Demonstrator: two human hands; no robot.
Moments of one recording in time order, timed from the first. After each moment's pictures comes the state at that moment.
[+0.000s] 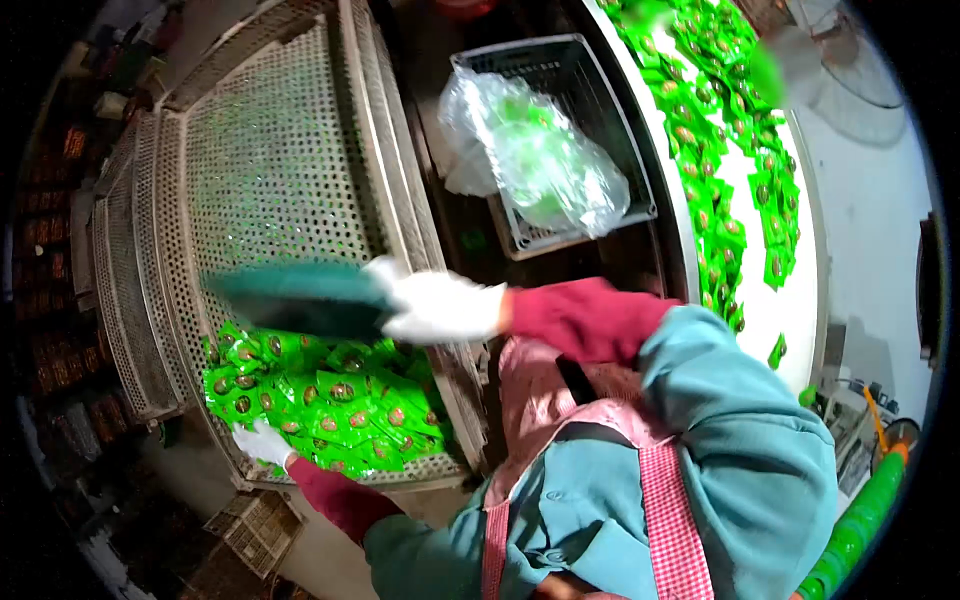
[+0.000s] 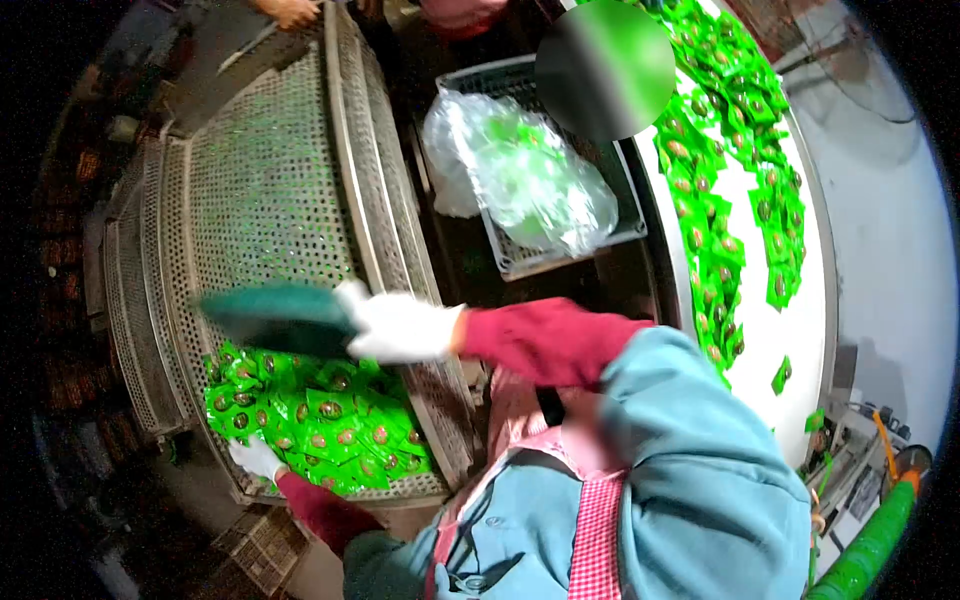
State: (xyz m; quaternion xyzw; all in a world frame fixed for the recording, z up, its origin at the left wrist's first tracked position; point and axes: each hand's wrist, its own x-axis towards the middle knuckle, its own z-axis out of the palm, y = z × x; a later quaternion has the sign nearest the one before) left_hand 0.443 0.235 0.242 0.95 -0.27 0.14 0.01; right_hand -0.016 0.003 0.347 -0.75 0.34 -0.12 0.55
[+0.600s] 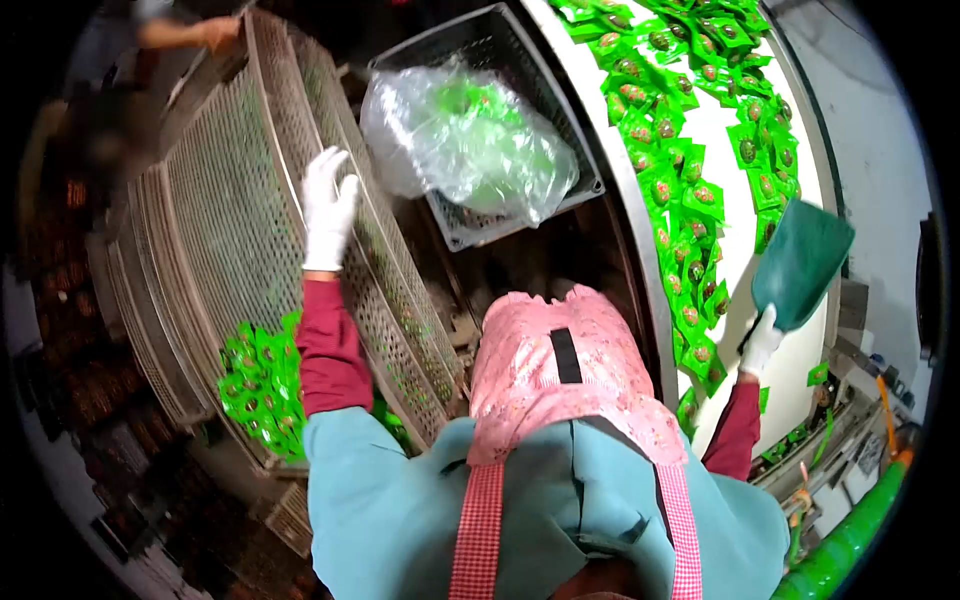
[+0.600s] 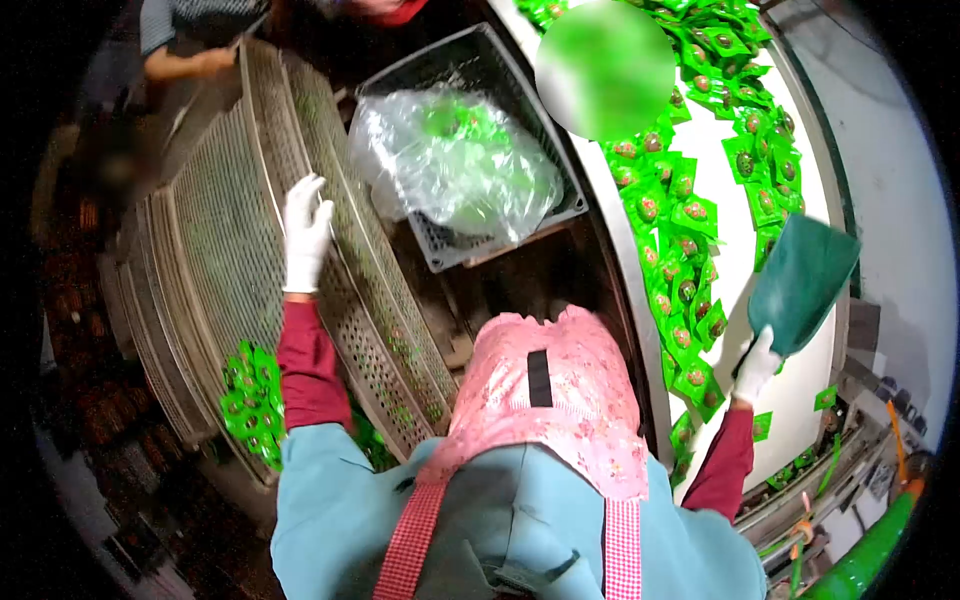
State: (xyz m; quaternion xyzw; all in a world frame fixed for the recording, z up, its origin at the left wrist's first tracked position) left_hand 0.042 -0.117 0.277 0.50 -0.81 -0.12 0.28; right_hand -0.554 0.277 0.264 -0.10 0.91 -0.39 0.07
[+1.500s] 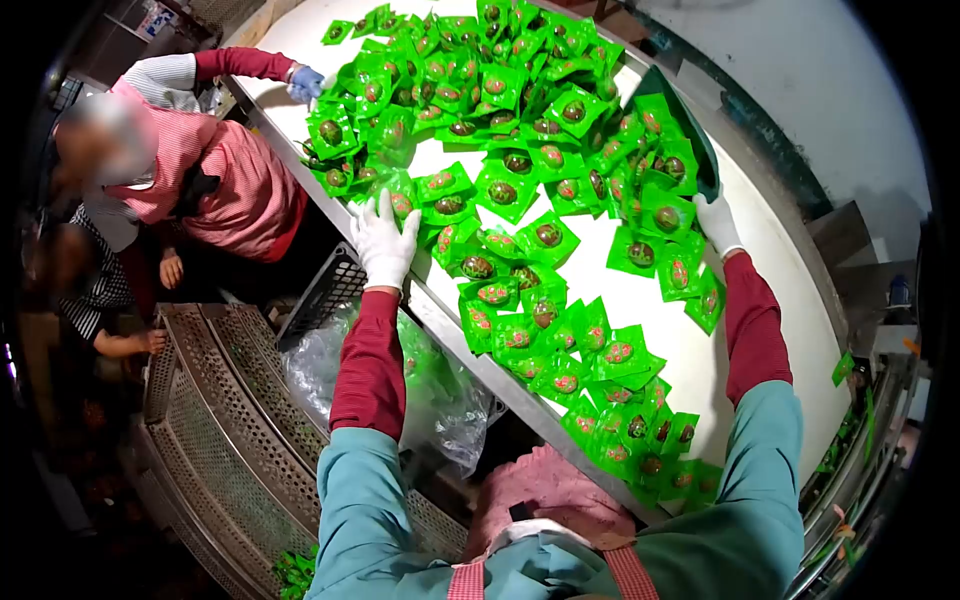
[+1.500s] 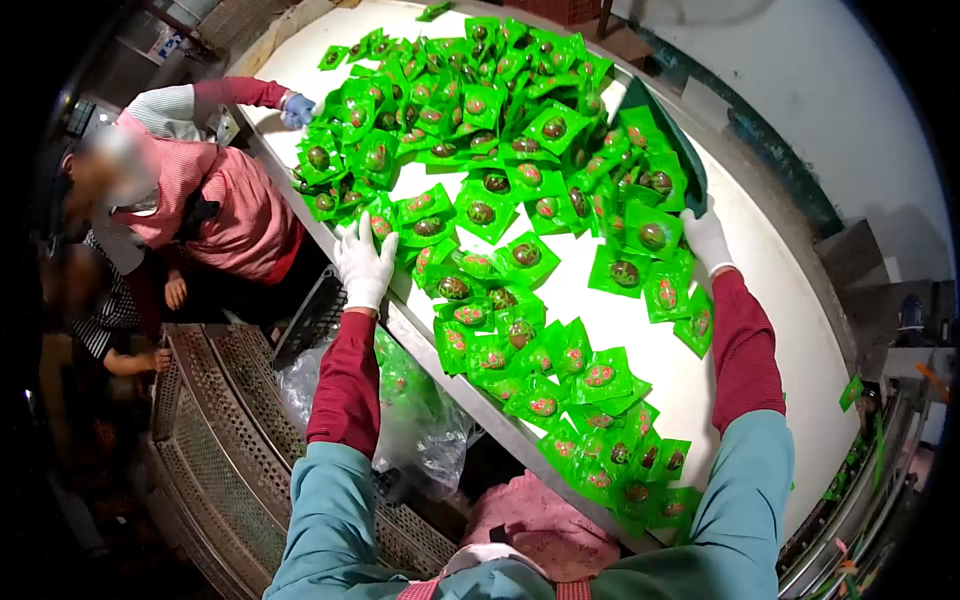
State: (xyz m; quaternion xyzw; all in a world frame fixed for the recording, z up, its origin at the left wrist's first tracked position) left_hand -0.390 -0.335 0.182 0.45 -0.88 0.01 0.17; right_hand -0.829 0.017 0.174 -0.25 0.92 -0.31 0.08
